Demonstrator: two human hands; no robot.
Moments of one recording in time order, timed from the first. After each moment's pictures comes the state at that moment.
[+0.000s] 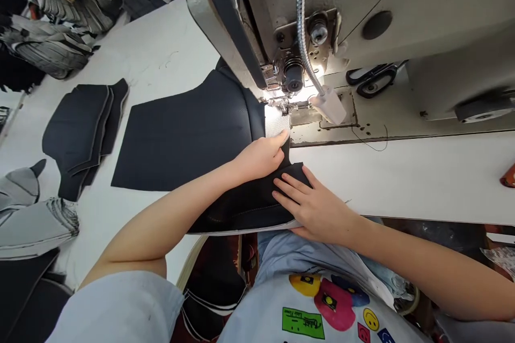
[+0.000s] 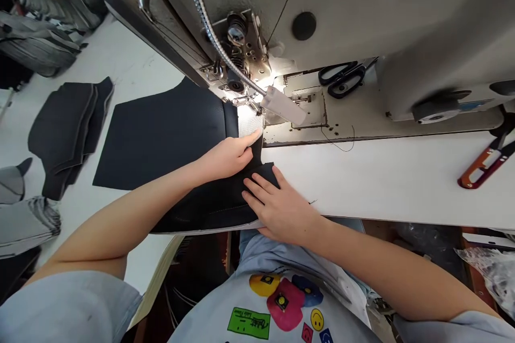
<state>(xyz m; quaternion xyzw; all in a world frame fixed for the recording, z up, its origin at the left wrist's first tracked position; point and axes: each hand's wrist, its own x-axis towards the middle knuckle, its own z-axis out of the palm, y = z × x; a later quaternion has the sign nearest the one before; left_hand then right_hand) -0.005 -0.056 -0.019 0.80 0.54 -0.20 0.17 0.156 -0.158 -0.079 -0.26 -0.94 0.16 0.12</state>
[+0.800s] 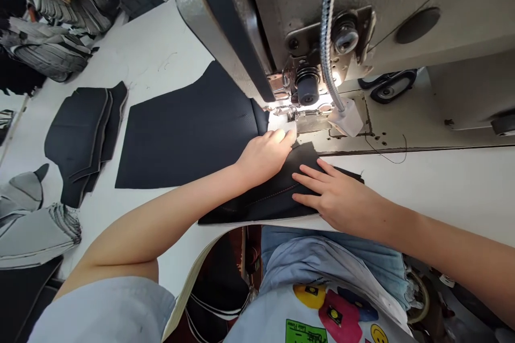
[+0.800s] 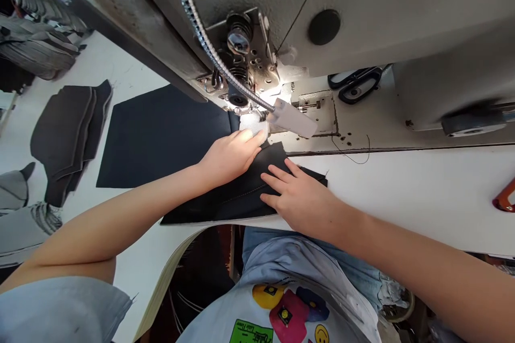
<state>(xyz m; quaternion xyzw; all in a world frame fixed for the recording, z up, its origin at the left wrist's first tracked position) -0.014 -0.037 -0.027 0.87 0.45 -0.20 -0.02 0.181 -0.108 -0.071 -0.25 -0.95 0.14 0.10</state>
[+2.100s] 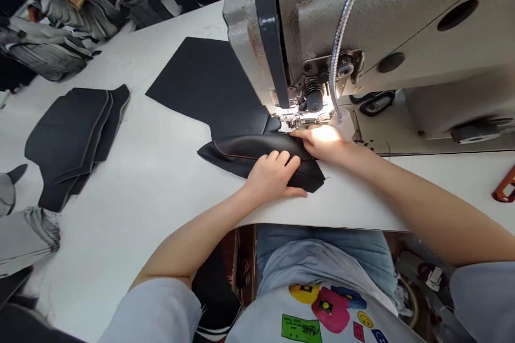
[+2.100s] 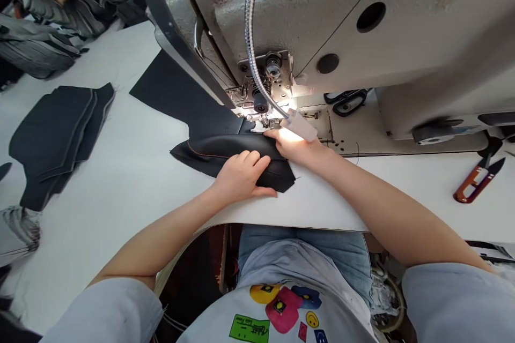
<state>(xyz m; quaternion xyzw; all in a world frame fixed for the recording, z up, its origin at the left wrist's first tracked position) -0.023 -0.079 -0.049 0.91 0.42 -0.09 -0.02 0.156 -0.003 -0.081 -0.50 -0.85 0.18 0.04</state>
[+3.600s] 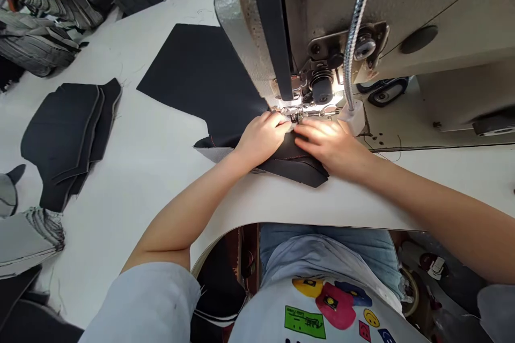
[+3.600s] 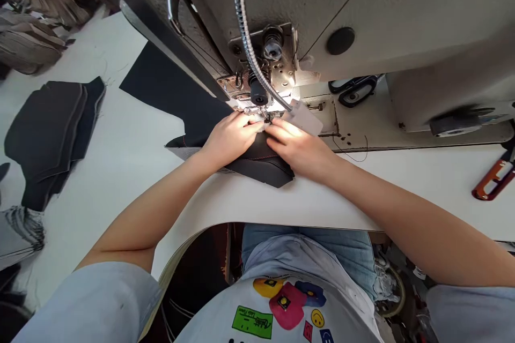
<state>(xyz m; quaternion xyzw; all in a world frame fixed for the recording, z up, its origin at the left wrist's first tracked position) -0.045 0.002 -0.059 0.92 0.40 0.02 -0.07 0.176 -0.038 -0.084 -0.33 -0.93 0.06 0.14</state>
